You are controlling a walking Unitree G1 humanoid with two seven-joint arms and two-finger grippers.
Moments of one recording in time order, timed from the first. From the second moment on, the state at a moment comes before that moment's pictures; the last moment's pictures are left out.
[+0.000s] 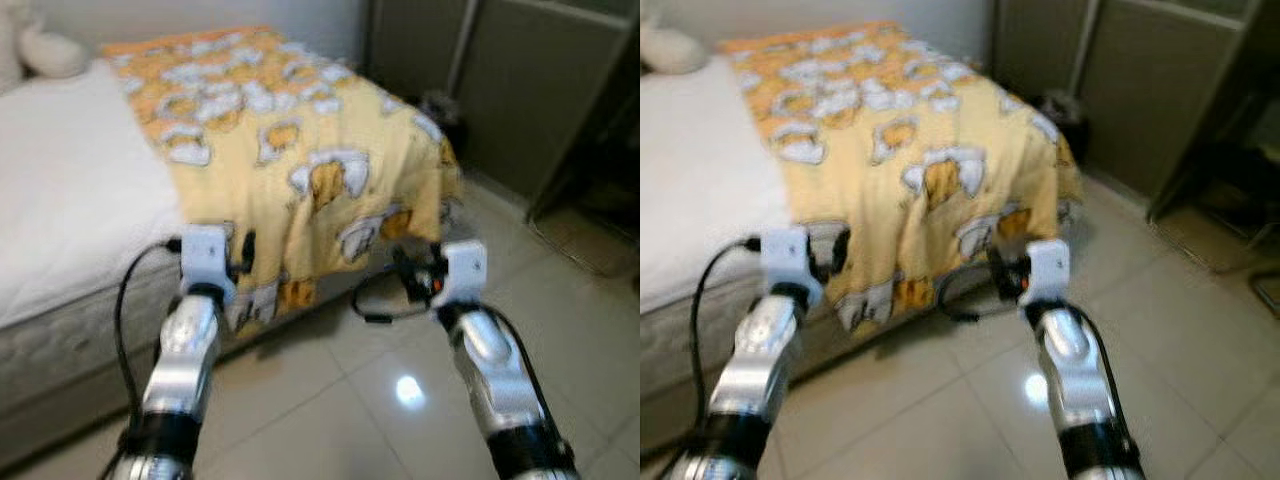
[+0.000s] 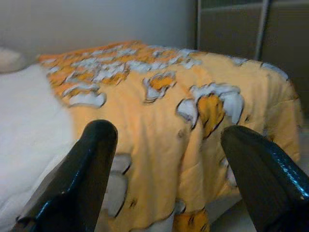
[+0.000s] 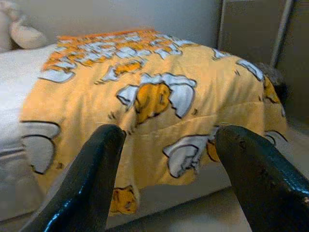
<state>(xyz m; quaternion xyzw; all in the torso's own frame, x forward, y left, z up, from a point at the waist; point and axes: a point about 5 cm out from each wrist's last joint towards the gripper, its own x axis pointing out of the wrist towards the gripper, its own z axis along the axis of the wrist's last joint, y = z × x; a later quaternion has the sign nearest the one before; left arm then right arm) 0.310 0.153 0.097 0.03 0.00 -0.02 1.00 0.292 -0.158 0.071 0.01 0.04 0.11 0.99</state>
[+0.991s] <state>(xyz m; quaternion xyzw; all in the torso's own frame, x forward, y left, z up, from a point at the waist) 0.258 0.210 0.081 0.02 0.02 0.03 1.00 0.267 -0.180 0.071 0.03 0.02 0.05 1.00</state>
